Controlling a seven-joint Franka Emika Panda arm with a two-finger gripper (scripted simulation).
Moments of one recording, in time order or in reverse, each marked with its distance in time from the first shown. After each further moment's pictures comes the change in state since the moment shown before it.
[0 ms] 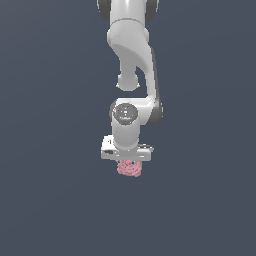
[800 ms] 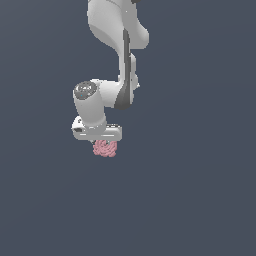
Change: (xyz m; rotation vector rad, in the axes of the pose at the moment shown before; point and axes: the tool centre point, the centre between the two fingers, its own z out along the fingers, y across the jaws) arm -0.077 0.123 -0.025 0.004 -0.027 -0.008
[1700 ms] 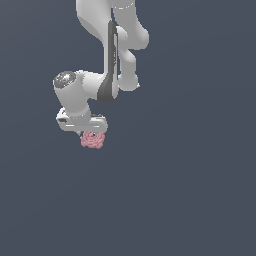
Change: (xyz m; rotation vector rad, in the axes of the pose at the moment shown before) arm -0.036 0.066 -0.015 0.001 -0.015 -0.005
